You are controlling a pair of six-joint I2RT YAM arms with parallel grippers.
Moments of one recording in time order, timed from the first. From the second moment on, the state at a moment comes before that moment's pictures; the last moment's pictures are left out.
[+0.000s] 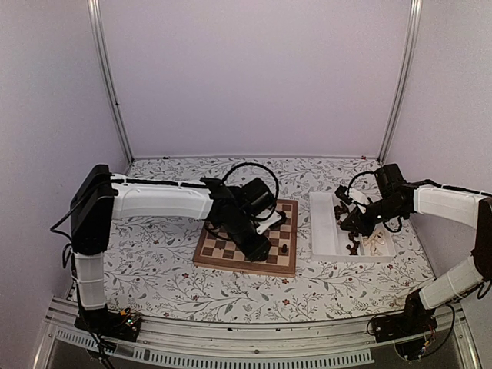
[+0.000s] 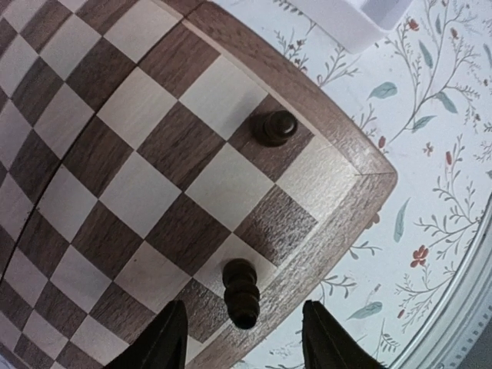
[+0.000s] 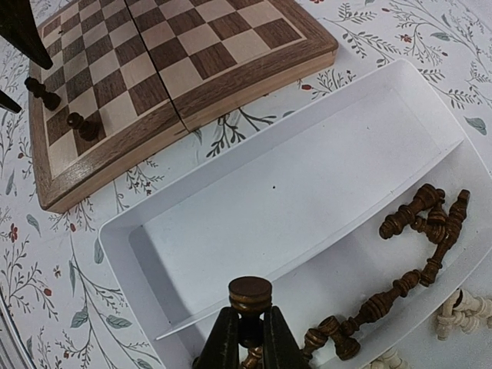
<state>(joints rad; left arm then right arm) -1.04 2.02 1.54 -0.70 0.09 -0.09 0.23 1.40 0.81 -0.47 -0.48 -0.59</state>
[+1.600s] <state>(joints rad) -0.89 1.86 1.35 0.25 0.67 -0.61 0.63 1.43 1.30 -0.74 -0.55 -0.65</state>
